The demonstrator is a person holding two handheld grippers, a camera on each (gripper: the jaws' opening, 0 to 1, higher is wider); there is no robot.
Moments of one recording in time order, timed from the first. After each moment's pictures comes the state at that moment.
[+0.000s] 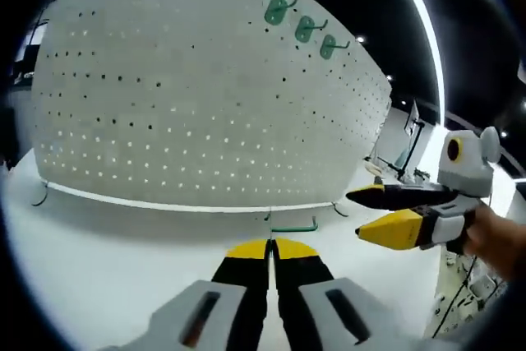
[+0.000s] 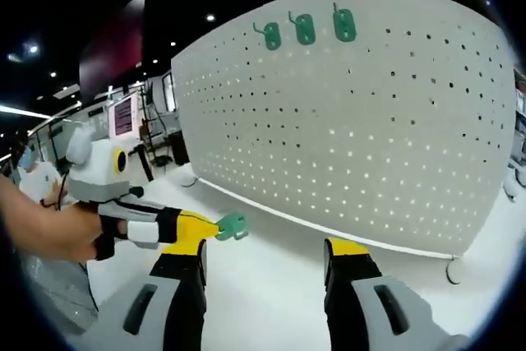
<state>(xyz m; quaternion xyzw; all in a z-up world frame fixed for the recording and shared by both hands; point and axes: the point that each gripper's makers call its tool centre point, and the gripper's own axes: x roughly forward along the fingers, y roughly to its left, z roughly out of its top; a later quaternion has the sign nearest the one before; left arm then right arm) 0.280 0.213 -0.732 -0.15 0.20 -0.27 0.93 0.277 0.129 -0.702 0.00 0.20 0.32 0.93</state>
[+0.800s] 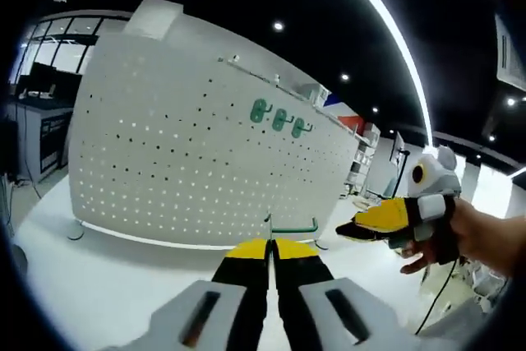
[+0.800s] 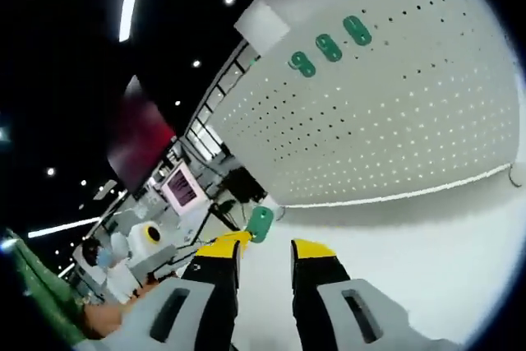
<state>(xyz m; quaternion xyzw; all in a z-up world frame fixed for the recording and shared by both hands) 0.215 0.260 -0.642 -0.16 0.09 -0.28 0.94 0.202 0.190 -0.621 0.28 0.24 0.38 0.85</state>
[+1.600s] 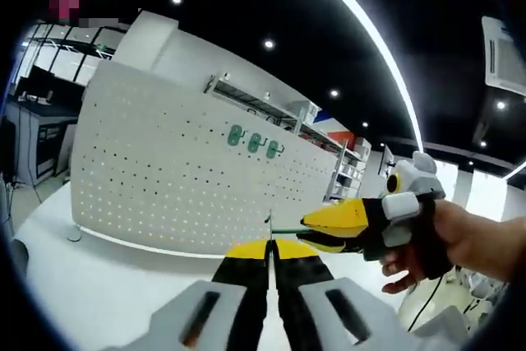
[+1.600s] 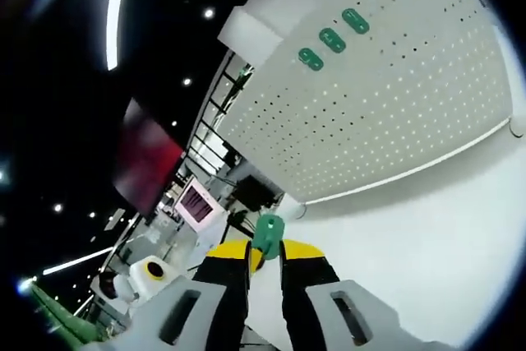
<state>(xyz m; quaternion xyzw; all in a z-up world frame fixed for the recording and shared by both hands) 0.174 0.250 -0.615 -0.17 0.05 -0.30 0.94 0.180 0.217 -0.608 0.32 0.25 0.35 0.84</state>
